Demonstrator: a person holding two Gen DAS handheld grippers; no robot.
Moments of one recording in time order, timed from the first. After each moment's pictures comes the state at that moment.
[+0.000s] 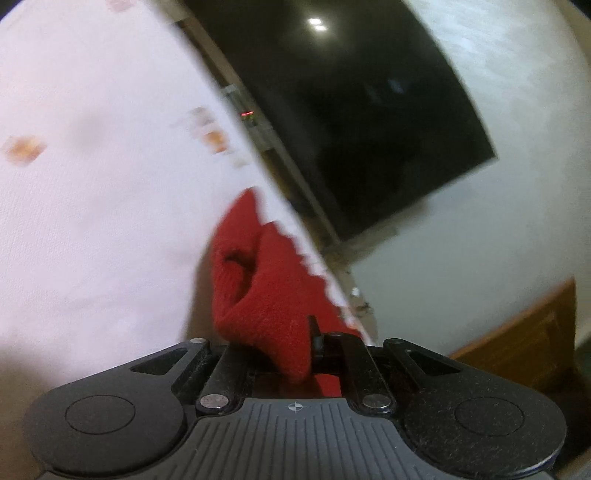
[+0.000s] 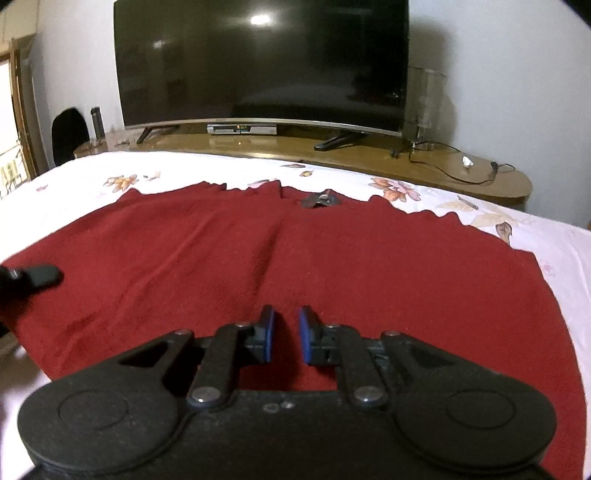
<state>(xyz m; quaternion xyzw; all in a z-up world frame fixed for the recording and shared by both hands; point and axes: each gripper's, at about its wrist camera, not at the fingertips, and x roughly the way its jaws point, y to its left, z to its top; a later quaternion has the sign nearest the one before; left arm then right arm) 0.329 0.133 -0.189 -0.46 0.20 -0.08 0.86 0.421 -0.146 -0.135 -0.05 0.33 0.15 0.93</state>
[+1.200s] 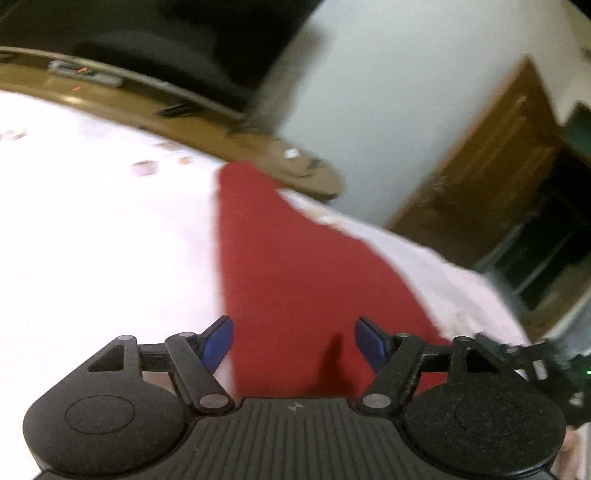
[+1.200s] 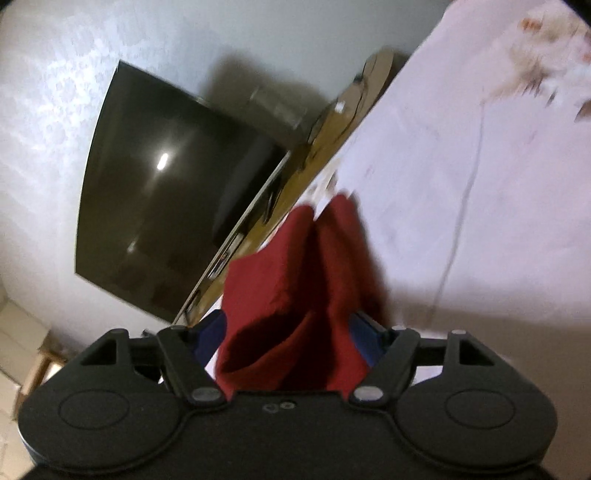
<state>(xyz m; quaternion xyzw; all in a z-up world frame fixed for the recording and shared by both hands) 0.413 -0.007 -0.147 -0.20 0.35 -0.22 0.89 0.345 -0.396 -0.118 0.44 0.30 0.14 0.84</state>
